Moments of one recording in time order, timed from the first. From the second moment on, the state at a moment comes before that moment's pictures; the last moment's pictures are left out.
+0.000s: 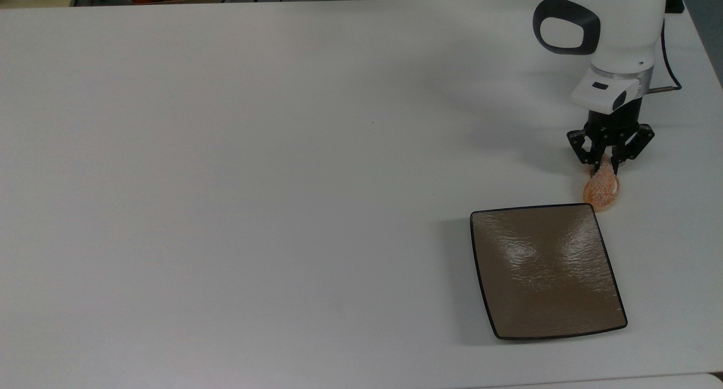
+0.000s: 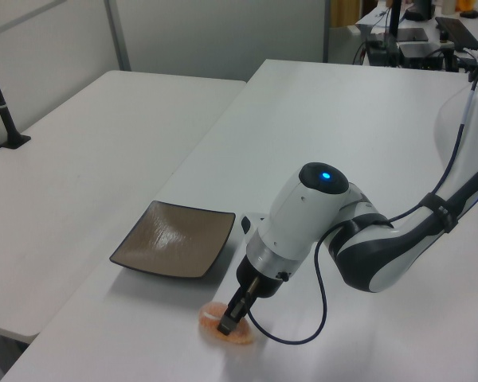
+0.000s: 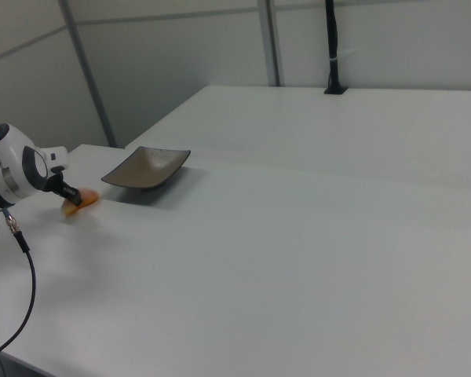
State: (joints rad) arm 0.84 0.83 -0.10 -1.29 -0.18 2.58 0.88
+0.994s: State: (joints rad) arm 0.84 0.76 -0.20 -1.23 -0.24 2.58 0.95
